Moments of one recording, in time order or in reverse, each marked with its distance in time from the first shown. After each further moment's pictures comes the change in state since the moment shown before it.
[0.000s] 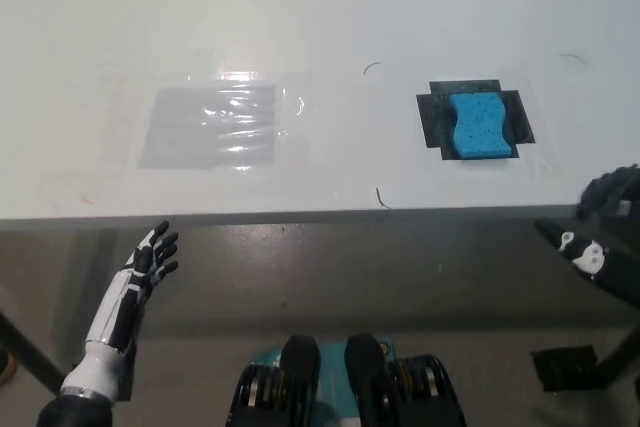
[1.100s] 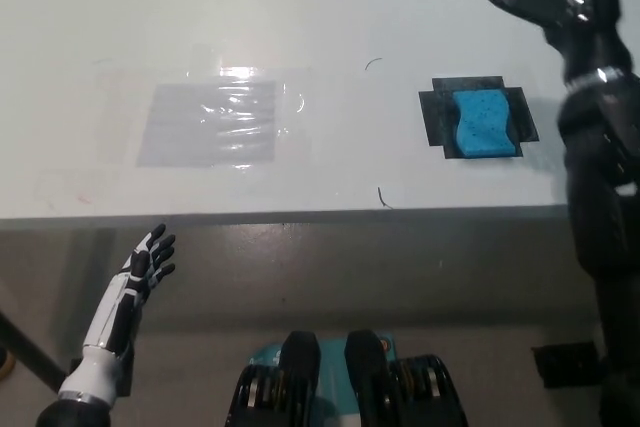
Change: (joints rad) left_arm 0.003 0.003 0.004 0.028 -0.004 -0.038 0.000; right_arm -0.747 0.010 -0.018 0.757 0.015 0.123 -0.012
